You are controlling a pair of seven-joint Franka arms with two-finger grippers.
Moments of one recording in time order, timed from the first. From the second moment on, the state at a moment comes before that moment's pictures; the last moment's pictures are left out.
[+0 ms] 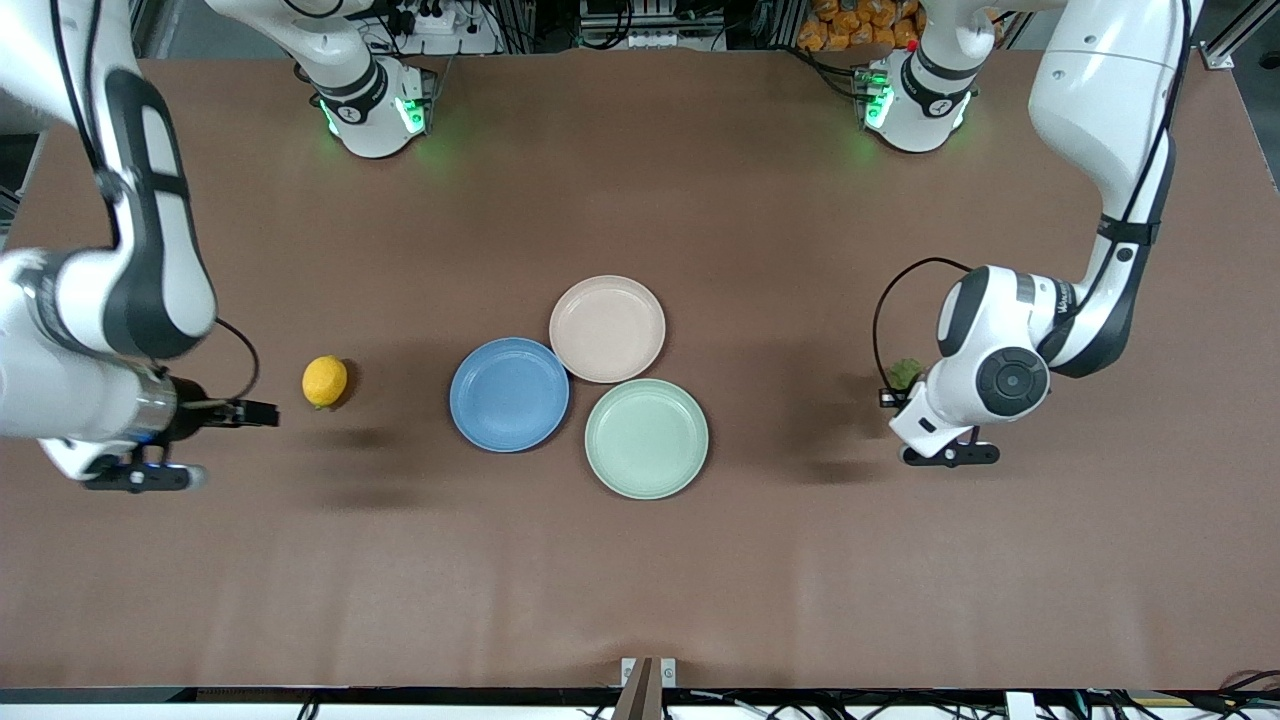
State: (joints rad) left arm -0.11 0.56 -0.11 -1.75 0.13 2.08 -0.27; right arm 0.06 0.41 -0.11 -1.50 0.05 1.83 -0.06
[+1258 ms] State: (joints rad) left arm -0.10 0.37 -0.03 -1.63 0.11 1.92 -0.04; right arm 0.02 0.04 0.04 -1.51 -0.02 1.63 -0.06
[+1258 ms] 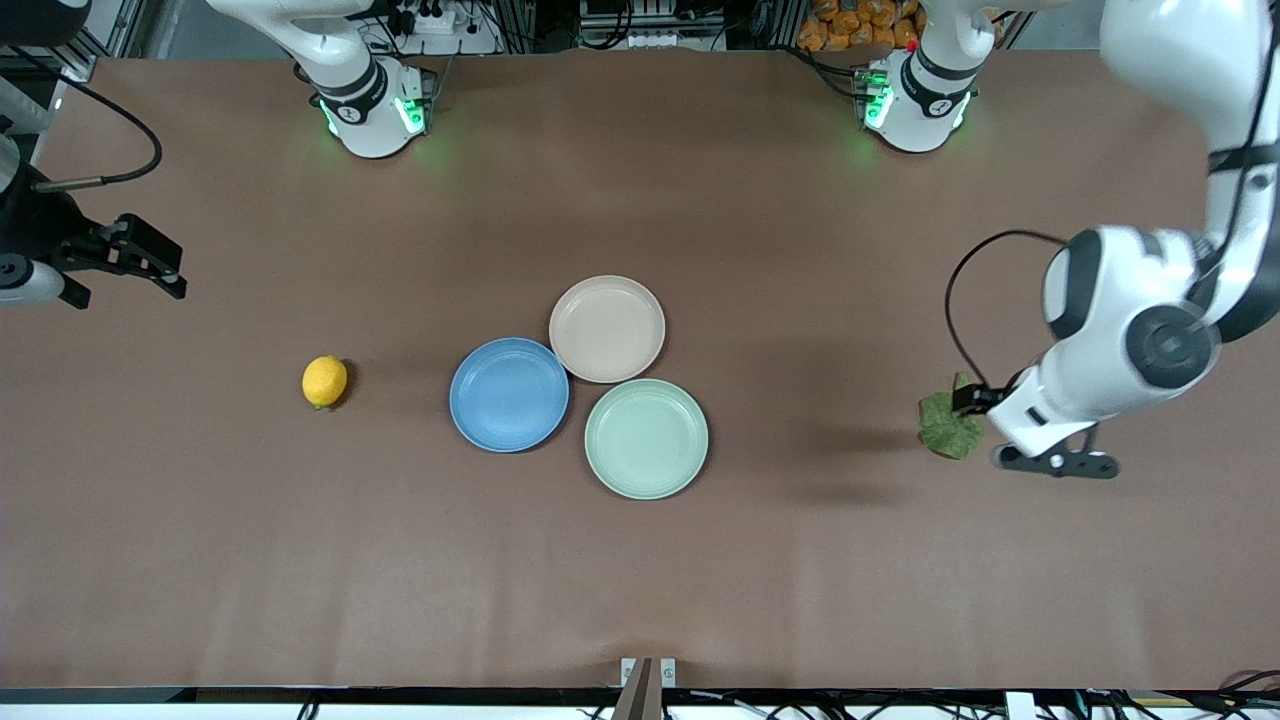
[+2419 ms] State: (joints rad) left arm -0.13 -0.03 0.03 -1.60 0.01 1.64 -0.04; right arm 0.03 0.04 0.02 -1.47 -0.02 1.60 0.02
